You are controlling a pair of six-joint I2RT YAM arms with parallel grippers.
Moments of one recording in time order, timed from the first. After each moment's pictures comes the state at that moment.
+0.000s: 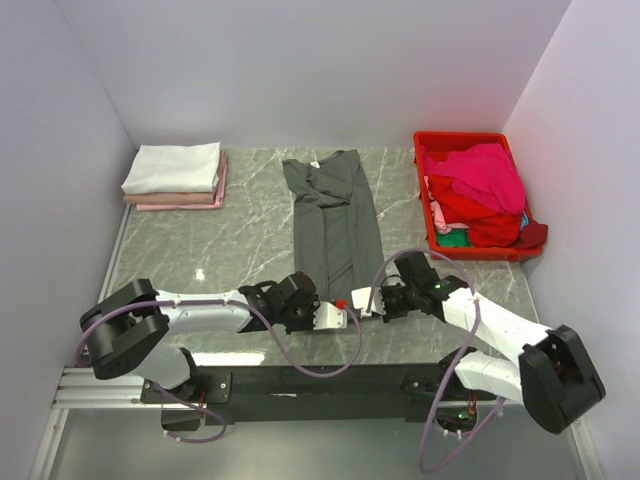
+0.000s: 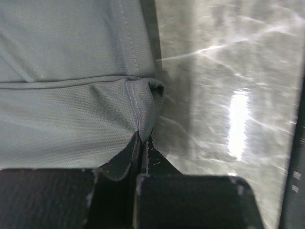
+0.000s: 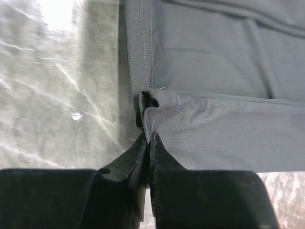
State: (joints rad) left arm -1.04 1.45 0.64 -0.07 0.14 0.56; right arm 0.50 1.12 0.48 -0.42 -0.53 -1.19
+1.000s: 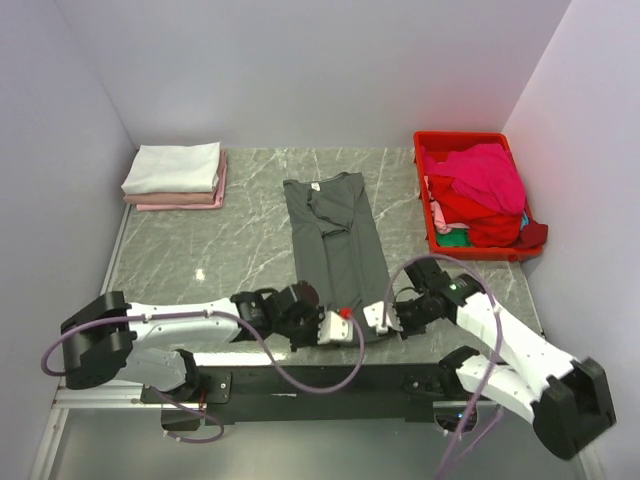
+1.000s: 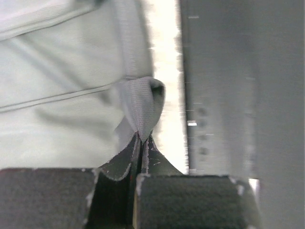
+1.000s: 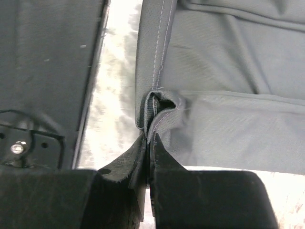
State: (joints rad) left arm -1.21 1.30 0.68 -0.19 0.26 0.36; right arm 0.49 0.91 0.55 -0.95 -0.61 -1.32
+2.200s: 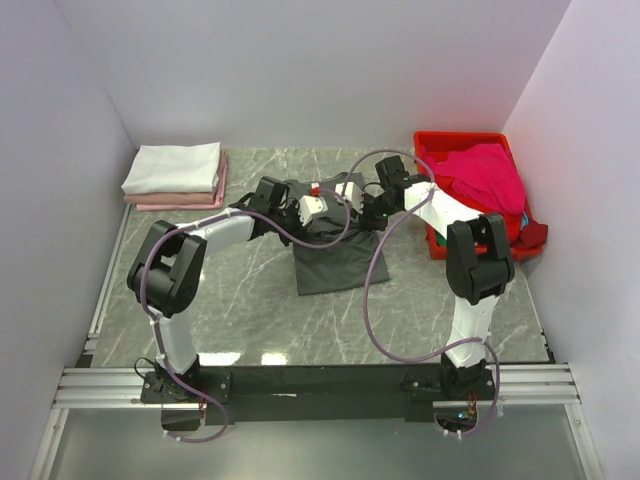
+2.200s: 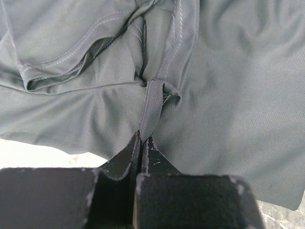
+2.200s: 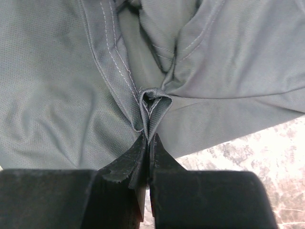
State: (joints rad) left arm -0.48 1.87 1.21 -0.15 0.50 0.60; right arm 0.31 1.94 1.45 -0.66 -0.51 -1.05
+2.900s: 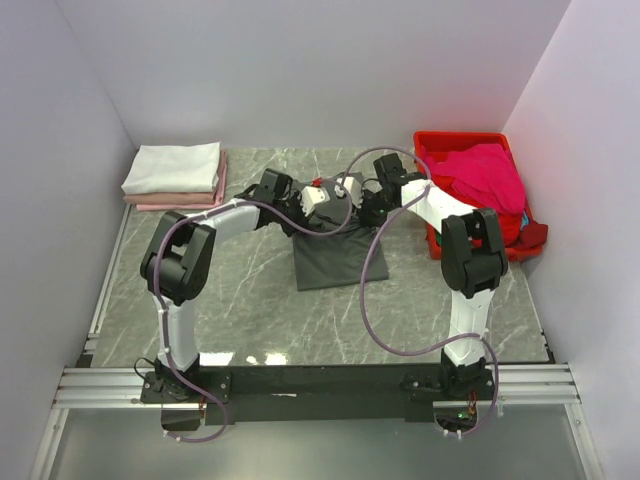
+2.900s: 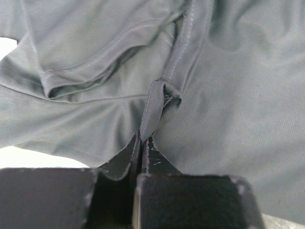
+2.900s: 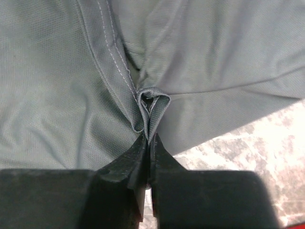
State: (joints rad) left arm -0.45 1.98 1.34 -0.18 0.49 0.60; right arm 0.30 2.00 1.51 -0.63 -0.45 -0.97
